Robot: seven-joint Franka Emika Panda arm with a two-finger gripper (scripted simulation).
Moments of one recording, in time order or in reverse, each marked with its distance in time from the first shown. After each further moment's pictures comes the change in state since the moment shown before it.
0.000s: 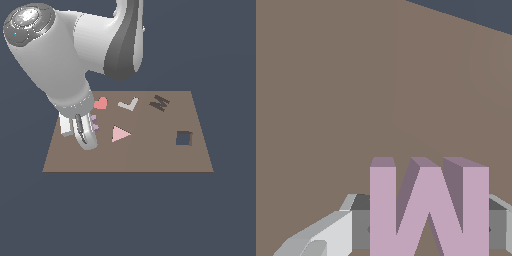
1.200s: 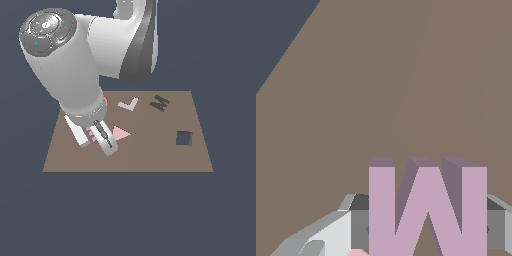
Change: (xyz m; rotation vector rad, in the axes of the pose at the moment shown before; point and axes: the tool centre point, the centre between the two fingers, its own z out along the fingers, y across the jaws) arm -0.024 -0.032 -0.003 -0.002 0.000 -0.281
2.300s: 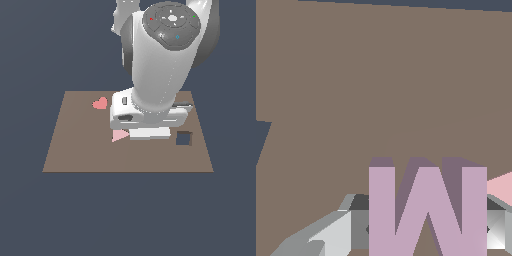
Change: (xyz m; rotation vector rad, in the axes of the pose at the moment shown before) arm -0.123 -0.077 -0.004 0.001 0.001 -1.026
